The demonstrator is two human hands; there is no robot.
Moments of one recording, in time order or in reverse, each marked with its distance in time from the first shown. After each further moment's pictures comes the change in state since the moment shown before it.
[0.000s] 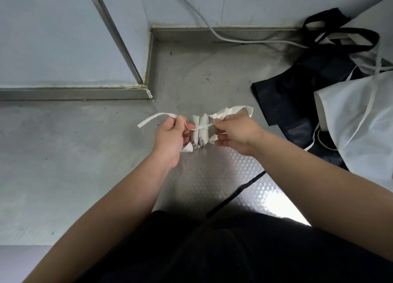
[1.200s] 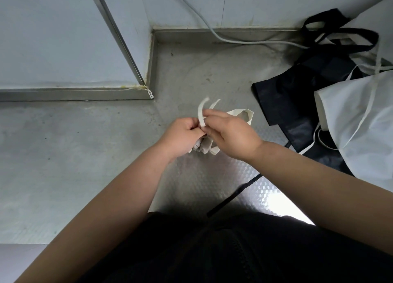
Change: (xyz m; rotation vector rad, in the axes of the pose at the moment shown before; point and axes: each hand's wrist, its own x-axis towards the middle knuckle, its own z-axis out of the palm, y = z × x) left_hand -0.012 0.021 -0.001 0.542 -0.399 0.128; right_hand -0.010 0.009 -0.001 -0.879 -0.066 -0.967
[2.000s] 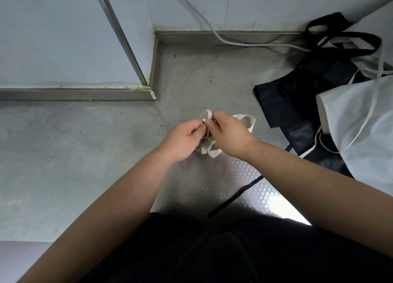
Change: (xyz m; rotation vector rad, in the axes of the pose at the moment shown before) left_hand 0.002 -0.010 -0.003 0.153 -0.003 0.133; right_hand 0.010 -0.008 0.001 0.125 -0.078 0.462
